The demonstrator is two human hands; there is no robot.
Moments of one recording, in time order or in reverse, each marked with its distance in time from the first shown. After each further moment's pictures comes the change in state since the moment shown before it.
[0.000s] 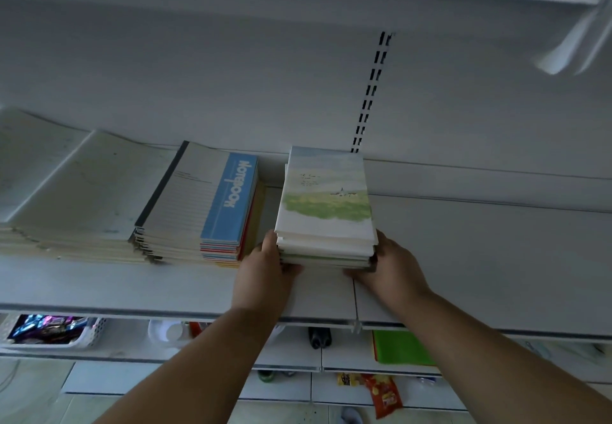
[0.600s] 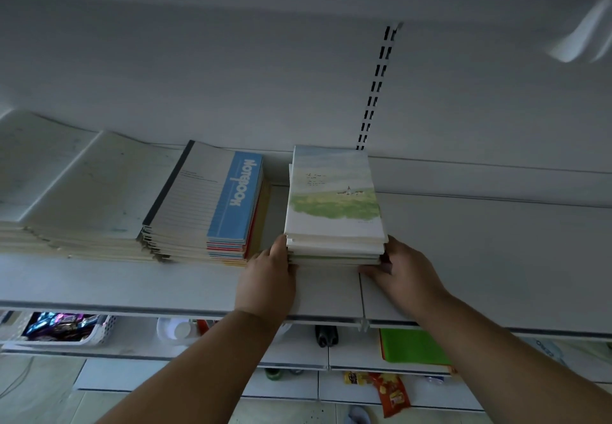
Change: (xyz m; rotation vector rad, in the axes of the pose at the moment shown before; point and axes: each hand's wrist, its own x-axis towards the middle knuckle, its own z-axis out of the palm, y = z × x) left_hand -0.004 -0.003 -0.004 0.118 -0.044 0.083; right_hand -0.008 0.006 -0.009 0.097 -0.089 0.056
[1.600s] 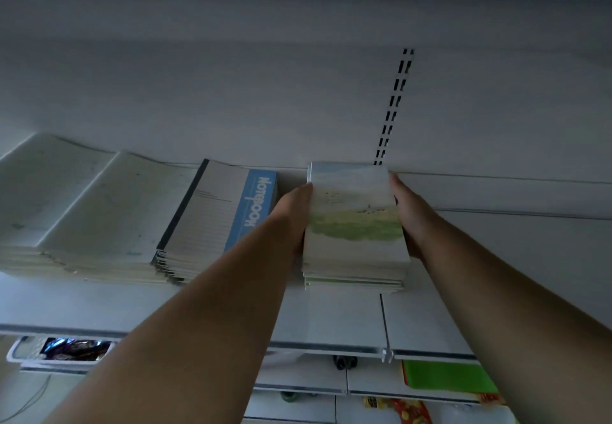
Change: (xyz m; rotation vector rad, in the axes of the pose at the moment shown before) left_hand 0.119 0.055 -0.047 -1.110 -0.225 -0.682; right_hand 0.116 -0.049 -0.029 0.845 -0.091 0.616
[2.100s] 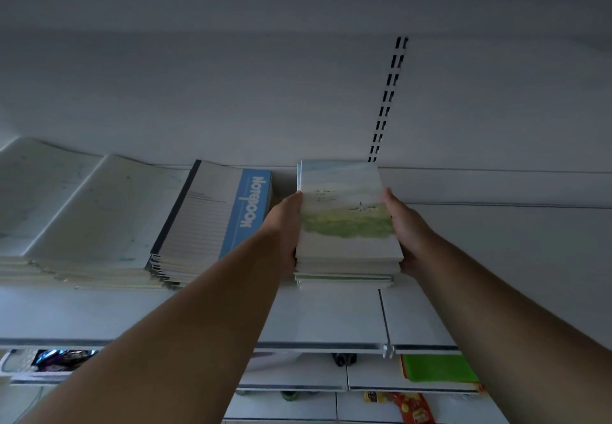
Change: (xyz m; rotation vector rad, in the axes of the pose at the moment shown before) left_hand -0.013 -0.014 -0.015 -0.005 -0.061 -0.095; right_hand -0.011 0.025 0.009 0.060 0.092 0.042
